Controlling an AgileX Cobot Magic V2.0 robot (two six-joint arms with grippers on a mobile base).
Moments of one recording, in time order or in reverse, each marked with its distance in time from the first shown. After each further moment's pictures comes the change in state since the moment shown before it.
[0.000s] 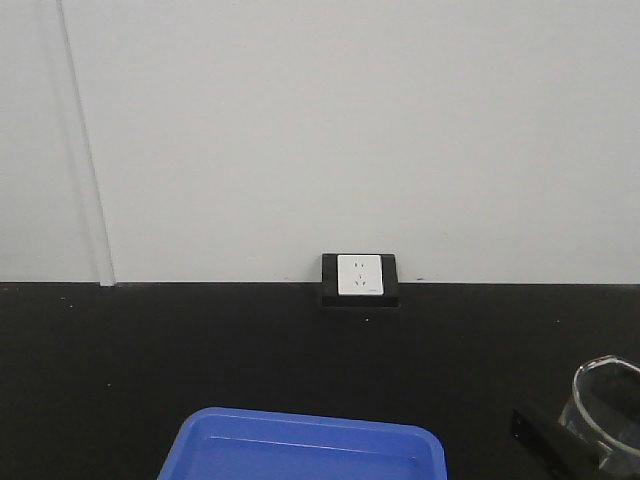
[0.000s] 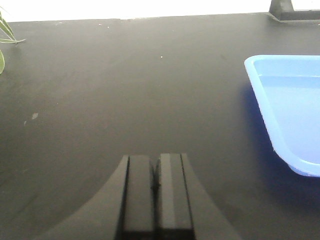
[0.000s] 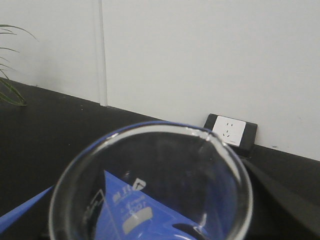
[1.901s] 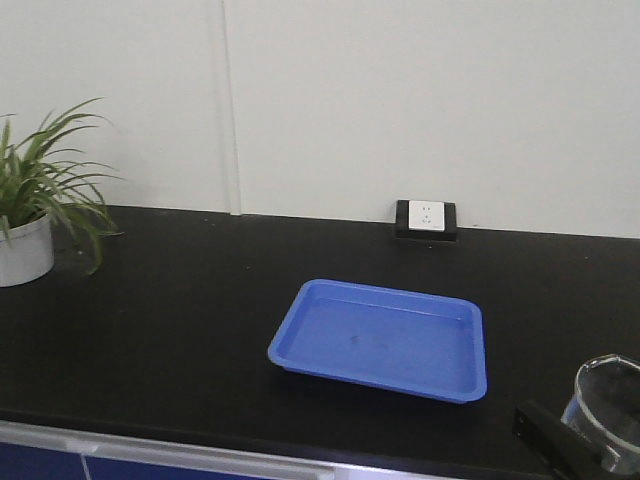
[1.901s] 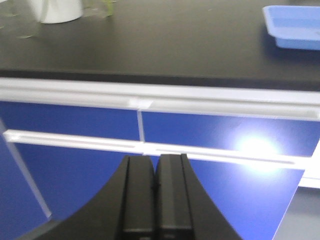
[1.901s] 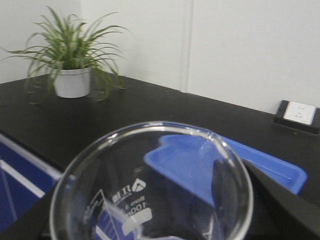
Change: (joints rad) left arm 0.000 0.000 0.000 0.000 0.000 0.000; right arm 0.000 0.000 0.000 0.000 0.000 0.000
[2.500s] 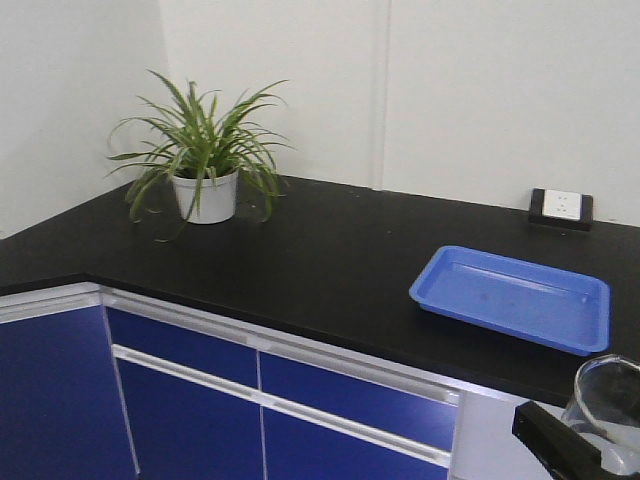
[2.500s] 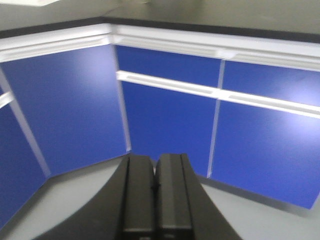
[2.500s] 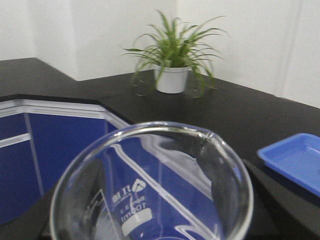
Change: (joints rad) left arm 0.000 0.000 0.000 0.000 0.000 0.000; right arm 0.000 0.000 0.000 0.000 0.000 0.000
